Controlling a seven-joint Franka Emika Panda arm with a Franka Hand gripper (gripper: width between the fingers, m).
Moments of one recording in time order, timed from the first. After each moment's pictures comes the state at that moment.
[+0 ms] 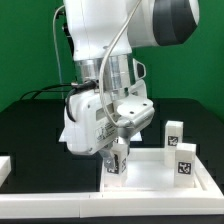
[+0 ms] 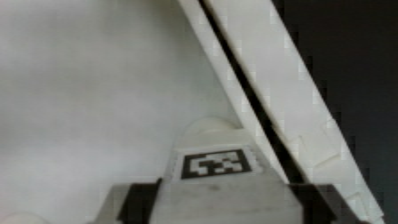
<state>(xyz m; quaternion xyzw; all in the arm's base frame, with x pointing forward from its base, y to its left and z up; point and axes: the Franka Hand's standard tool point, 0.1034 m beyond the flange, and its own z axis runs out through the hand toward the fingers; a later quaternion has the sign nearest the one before) 0.621 0.004 0.067 -0.50 0.86 0.03 0.07</state>
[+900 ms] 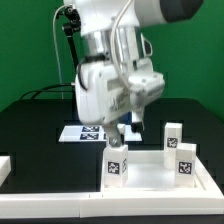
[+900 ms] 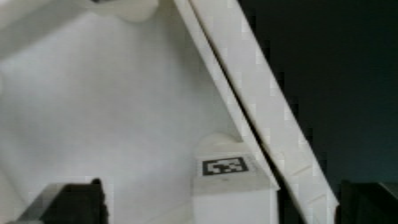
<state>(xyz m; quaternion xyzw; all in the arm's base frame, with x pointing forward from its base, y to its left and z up) 0.625 0.024 0.127 -0.51 0.85 0.03 0.11</state>
